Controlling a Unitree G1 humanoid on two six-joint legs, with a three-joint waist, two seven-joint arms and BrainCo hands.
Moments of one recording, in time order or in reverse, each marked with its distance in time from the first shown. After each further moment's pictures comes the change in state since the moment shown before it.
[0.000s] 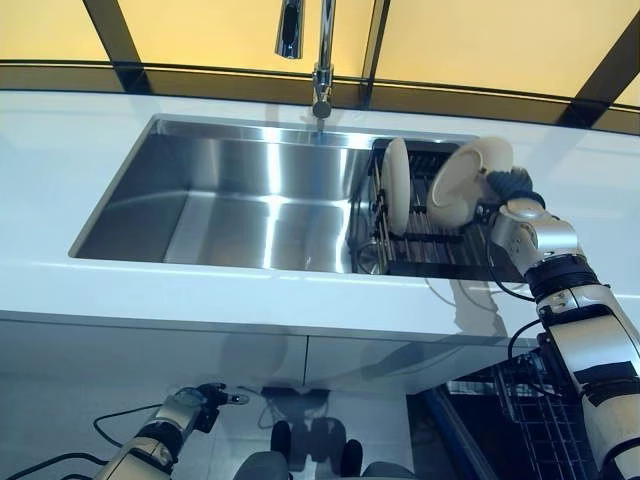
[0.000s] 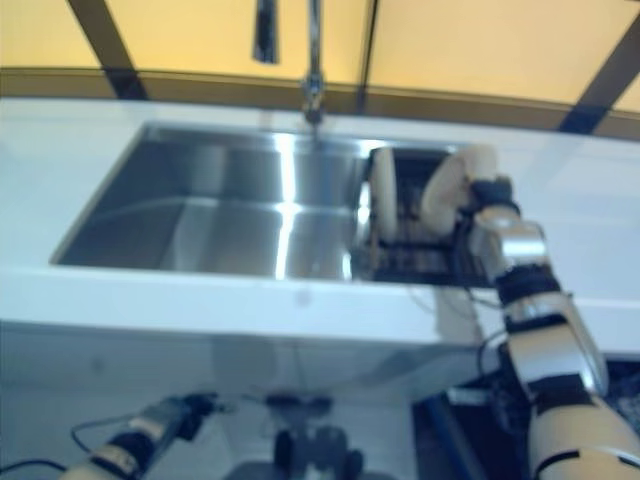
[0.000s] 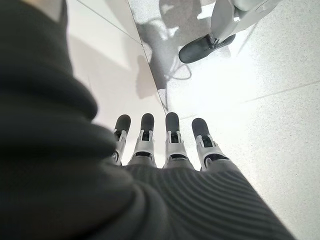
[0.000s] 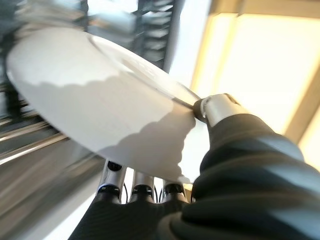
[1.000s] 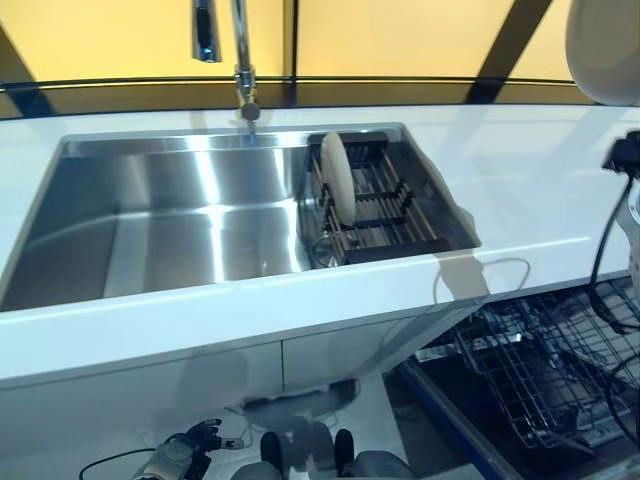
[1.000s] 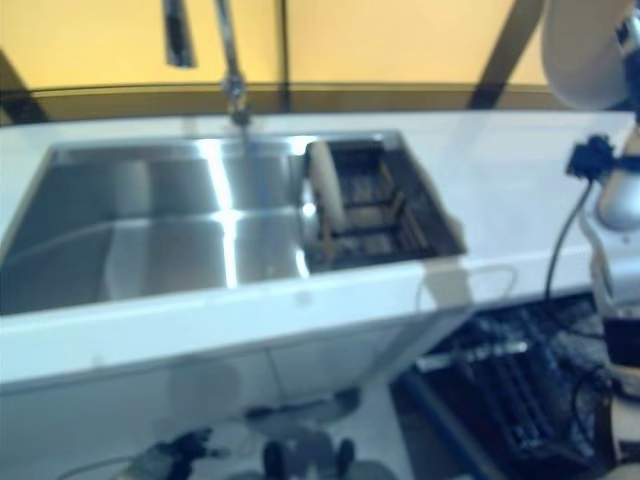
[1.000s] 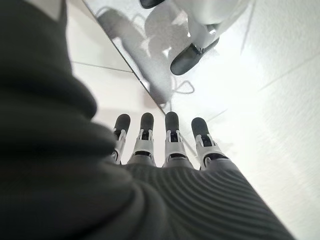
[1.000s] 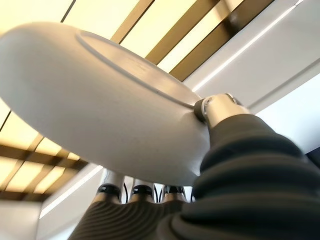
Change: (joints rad) left arm 0.236 -0.003 0.048 -0.026 0.130 -0.190 0.043; right arm 0.554 -0.326 -0.412 -0.767 -0.308 -0.331 -0.118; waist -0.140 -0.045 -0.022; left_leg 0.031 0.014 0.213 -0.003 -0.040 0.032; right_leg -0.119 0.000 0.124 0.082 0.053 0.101
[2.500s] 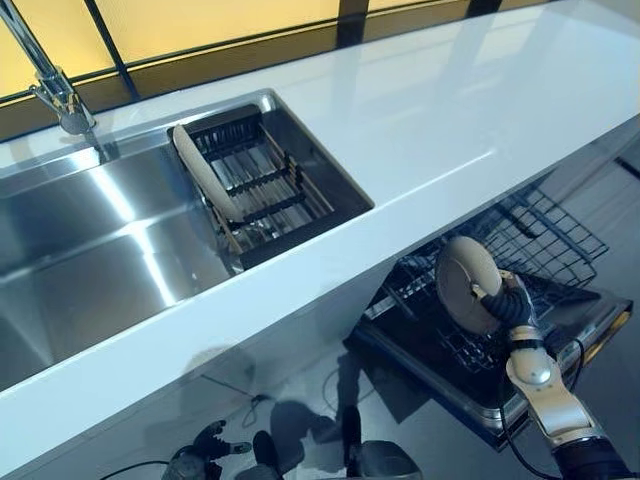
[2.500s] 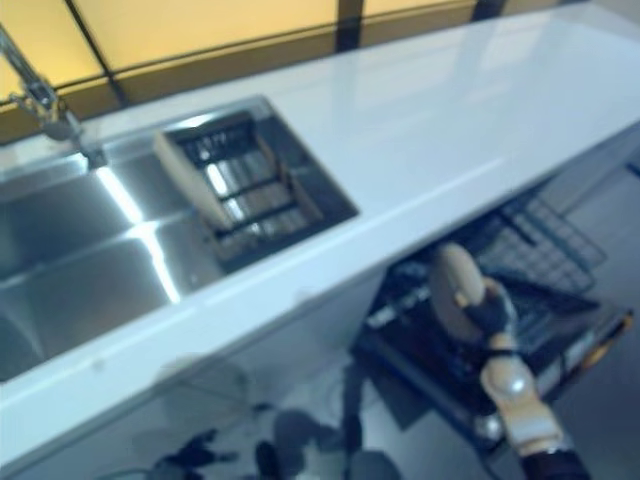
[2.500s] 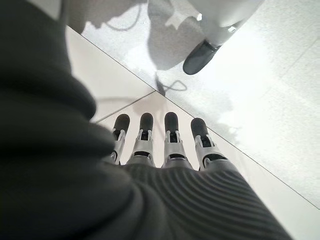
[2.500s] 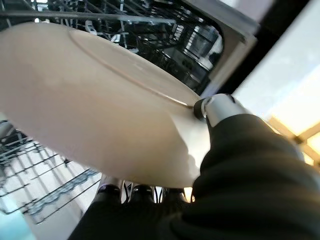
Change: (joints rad) left arm 0.027 -0.074 -0.001 0.013 0.002 -0.111 0.147; right arm 0.383 0.345 0.257 0.224 -0.379 0.045 0.175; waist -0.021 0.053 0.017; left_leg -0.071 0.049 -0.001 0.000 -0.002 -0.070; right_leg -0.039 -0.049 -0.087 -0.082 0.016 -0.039
